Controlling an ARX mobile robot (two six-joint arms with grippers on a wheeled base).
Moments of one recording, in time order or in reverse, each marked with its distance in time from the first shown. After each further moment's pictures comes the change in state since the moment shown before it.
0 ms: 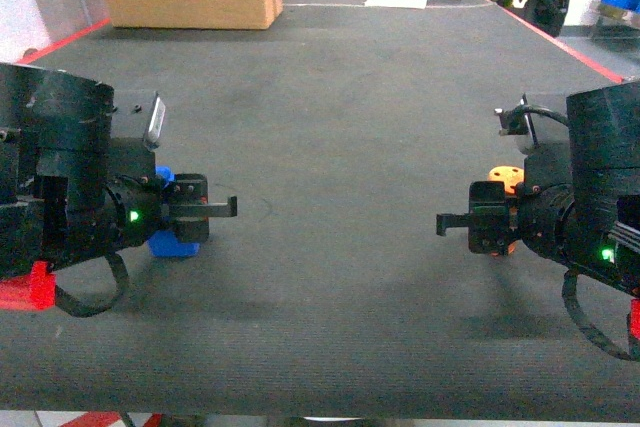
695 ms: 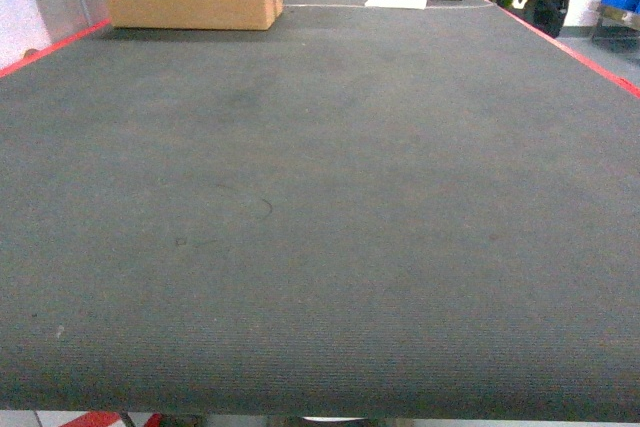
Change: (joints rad) left arm -0.115 -1.099 -0.613 0.144 -0.361 0.140; right arm 0.245 -1.165 -0.520 0.096 0.359 -0.198
